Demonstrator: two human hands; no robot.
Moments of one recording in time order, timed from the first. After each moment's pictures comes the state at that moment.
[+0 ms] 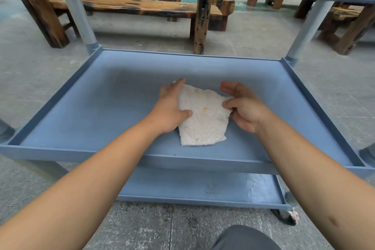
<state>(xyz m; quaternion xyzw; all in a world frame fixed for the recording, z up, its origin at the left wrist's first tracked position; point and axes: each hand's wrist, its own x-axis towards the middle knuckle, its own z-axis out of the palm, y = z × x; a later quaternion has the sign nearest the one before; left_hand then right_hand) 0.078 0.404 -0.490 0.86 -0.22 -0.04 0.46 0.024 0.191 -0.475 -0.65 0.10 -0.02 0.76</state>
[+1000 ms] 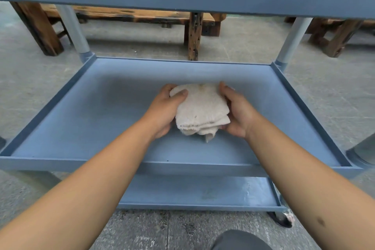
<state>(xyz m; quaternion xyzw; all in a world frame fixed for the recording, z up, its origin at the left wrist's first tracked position) 0.071 0.380 -0.468 0.61 -0.09 -0.15 0.77 0.018 0.198 -0.459 -0.55 0.12 0.06 0.82</state>
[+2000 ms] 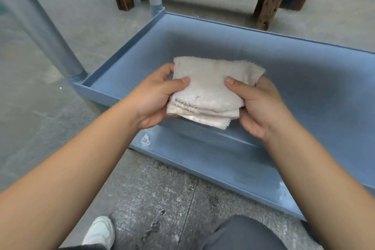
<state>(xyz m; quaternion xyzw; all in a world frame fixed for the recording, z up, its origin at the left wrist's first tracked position) 0.016 0.519 -0.473 0.57 -0.01 -0.15 0.80 -0.001 0.314 -0.462 -0.51 0.04 0.07 0.86</state>
